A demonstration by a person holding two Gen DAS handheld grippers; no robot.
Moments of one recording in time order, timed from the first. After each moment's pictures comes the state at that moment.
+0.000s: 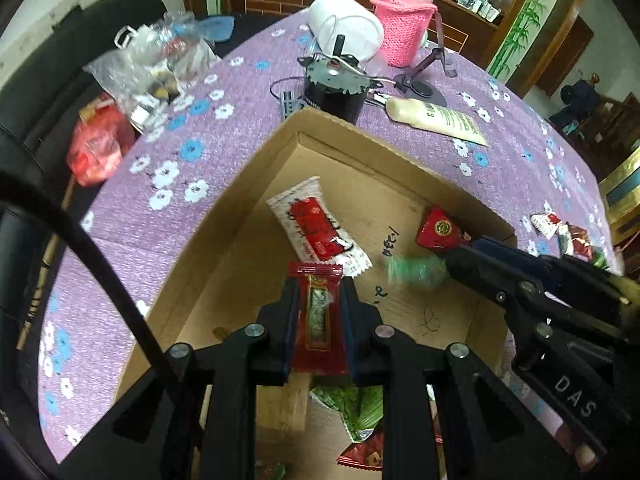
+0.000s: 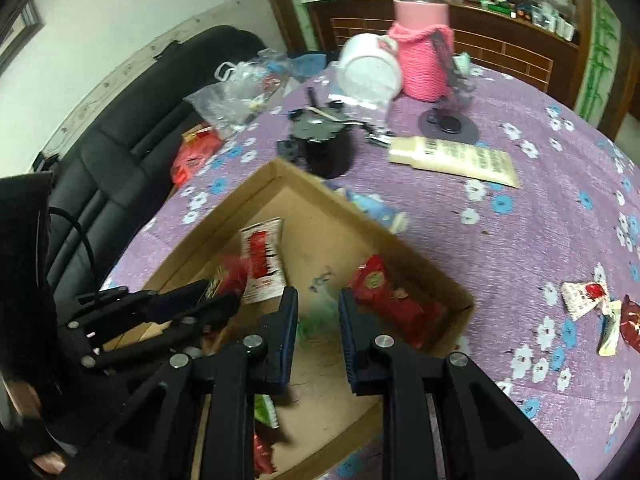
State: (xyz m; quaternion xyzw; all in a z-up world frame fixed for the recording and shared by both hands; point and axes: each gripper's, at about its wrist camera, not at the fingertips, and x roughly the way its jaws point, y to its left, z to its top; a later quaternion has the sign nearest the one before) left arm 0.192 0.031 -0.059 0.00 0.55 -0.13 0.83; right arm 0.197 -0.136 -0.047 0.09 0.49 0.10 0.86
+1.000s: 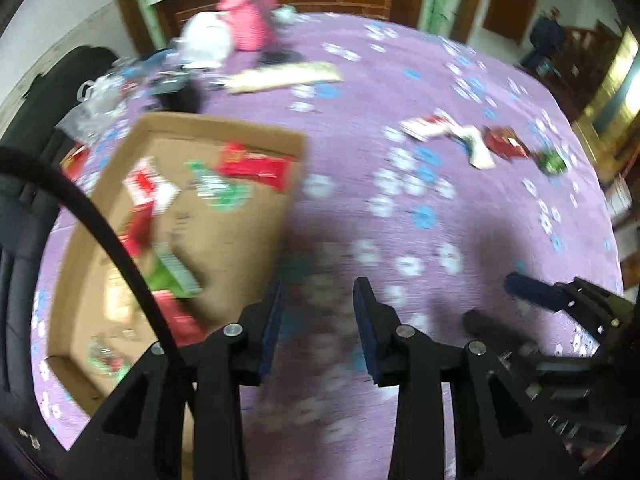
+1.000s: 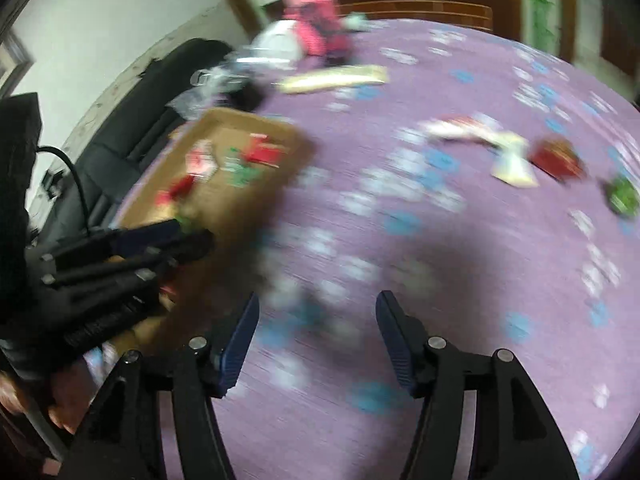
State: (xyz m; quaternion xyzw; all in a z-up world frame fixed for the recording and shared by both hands) left arm 0.082 -0.130 -0.050 0.12 0.53 -0.16 0.82; right arm 0.037 -0.280 -0.075 0.15 0.50 0.06 0.85
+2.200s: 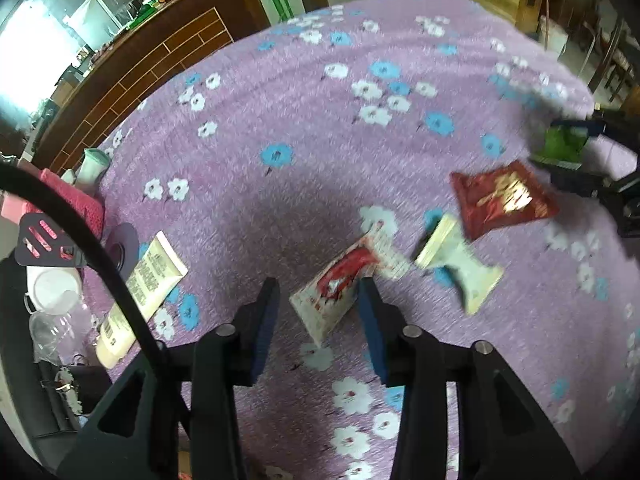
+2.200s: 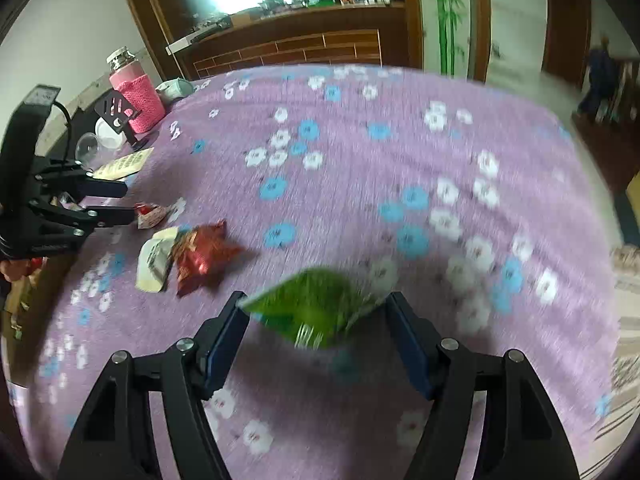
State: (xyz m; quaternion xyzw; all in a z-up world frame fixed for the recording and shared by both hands) left arm 0.217 -0.310 -0.084 0.36 0.46 -0.33 0.74; right arm 0.093 -0.498 -0.103 0.11 0.44 -0.02 0.89
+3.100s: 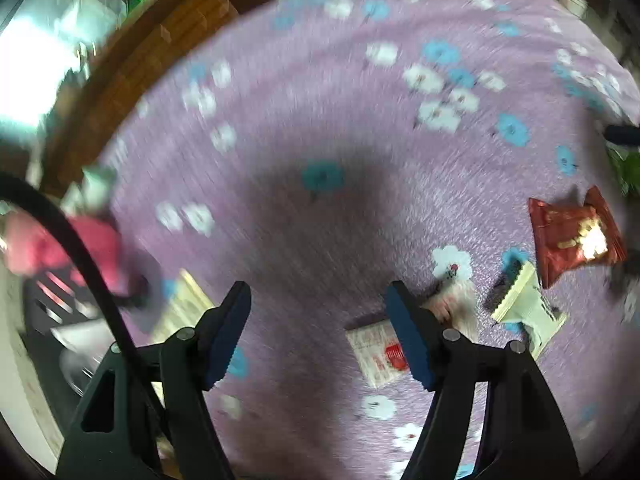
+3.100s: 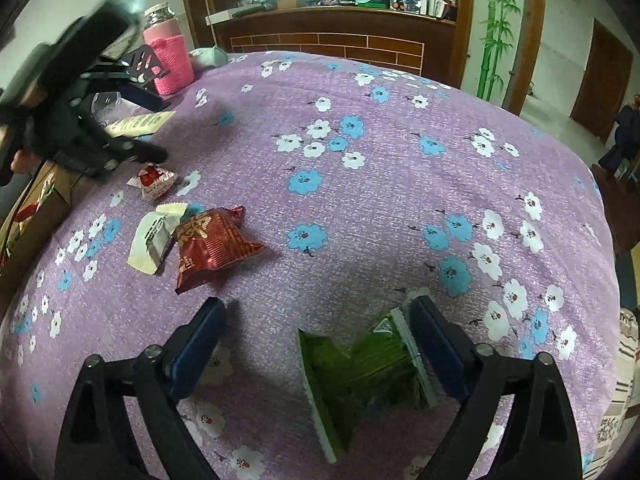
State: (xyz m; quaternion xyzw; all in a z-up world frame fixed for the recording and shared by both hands) left arm 0.273 -0.341 -0.104 0.41 0.50 -0.28 0.71; right arm 0.107 -0.480 -0.115 0.03 0.45 0.03 0.89
